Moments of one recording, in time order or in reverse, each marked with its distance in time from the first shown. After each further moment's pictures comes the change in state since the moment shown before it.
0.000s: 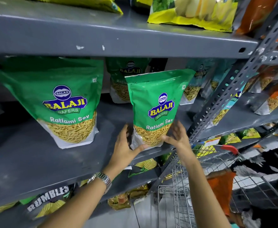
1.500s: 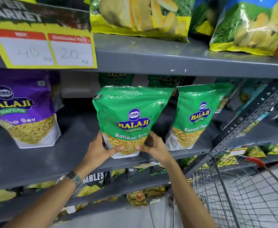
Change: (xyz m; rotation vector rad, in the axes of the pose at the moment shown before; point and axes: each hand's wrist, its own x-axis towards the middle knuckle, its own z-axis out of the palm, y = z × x) left_hand -0.073 -0.019 -0.195 0.221 0.185 -0.079; right_hand -0.044 -0.007 0.178 -0.230 -0.423 -0.022
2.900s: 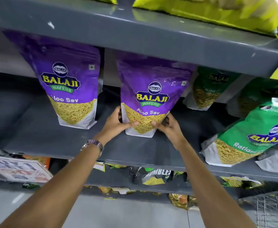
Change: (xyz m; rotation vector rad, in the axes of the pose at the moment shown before) left_hand 0.007 -0.131 -0.263 -0.263 0.105 -0.110; right_hand 0.088 -0.075 0.280 0.093 -0.096 -0.039
